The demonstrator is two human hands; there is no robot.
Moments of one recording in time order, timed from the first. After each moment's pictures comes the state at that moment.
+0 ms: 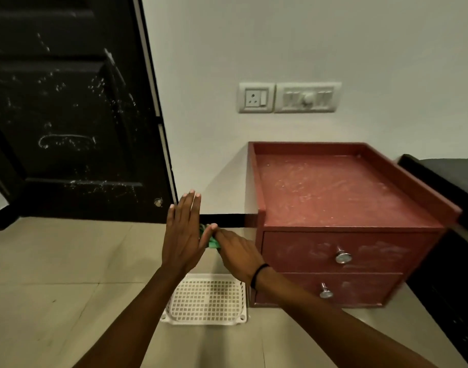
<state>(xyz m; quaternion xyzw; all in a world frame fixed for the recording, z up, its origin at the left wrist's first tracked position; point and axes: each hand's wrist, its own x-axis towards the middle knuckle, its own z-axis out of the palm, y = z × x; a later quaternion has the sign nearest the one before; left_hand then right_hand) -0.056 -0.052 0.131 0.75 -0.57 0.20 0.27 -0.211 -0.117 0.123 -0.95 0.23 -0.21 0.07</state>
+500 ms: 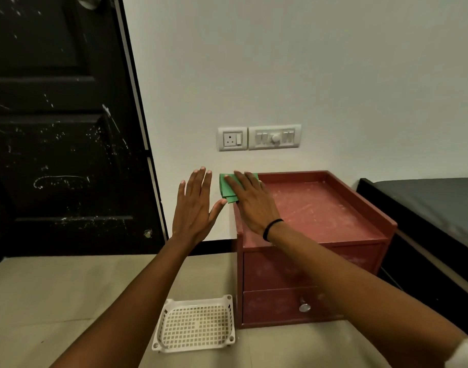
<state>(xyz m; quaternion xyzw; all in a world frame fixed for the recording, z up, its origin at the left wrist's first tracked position) -0.102 -0.082 0.274 0.69 -0.62 0.24 0.29 -0.262 -0.175 0.284 -0.88 0.32 -0.32 -0.11</state>
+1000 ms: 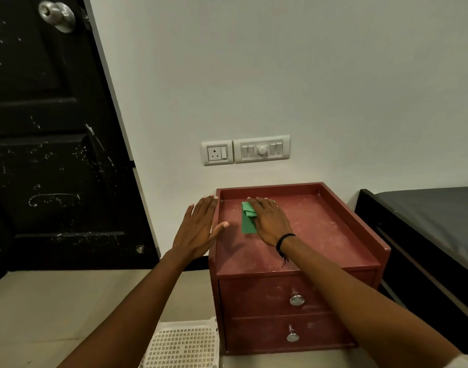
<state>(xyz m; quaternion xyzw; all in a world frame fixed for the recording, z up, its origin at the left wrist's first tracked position) -0.144 -0.165 0.267 0.72 -0.65 0.14 0.19 -0.337 -0.294 0.257 -0.89 0.39 -0.25 0.00</state>
